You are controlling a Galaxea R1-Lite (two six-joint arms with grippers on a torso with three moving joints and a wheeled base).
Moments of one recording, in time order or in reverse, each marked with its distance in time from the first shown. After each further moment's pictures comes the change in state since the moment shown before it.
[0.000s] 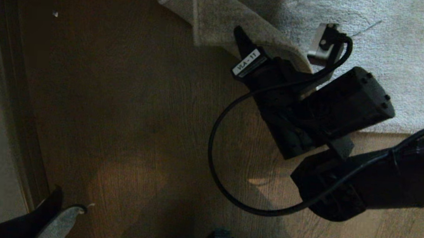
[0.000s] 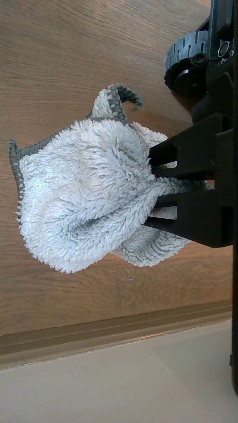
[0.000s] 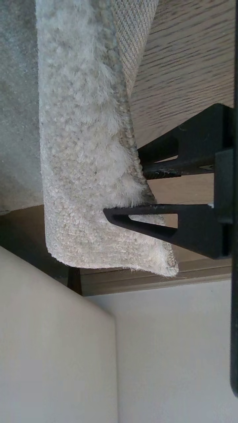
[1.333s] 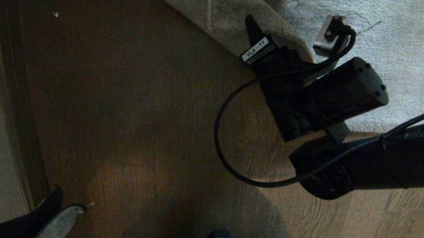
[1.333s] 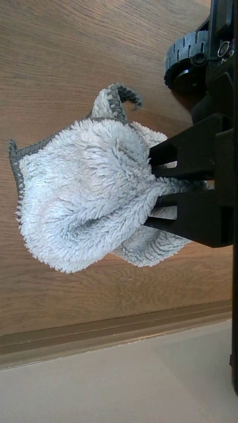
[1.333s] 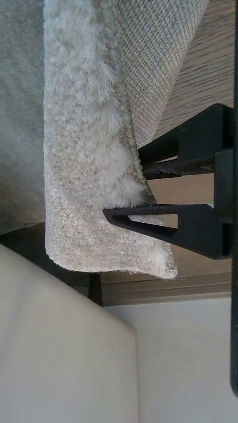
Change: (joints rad) left arm 0.000 0.000 0.000 0.000 0.000 0.000; right arm -0.079 0.040 -0.086 0.000 0.000 0.015
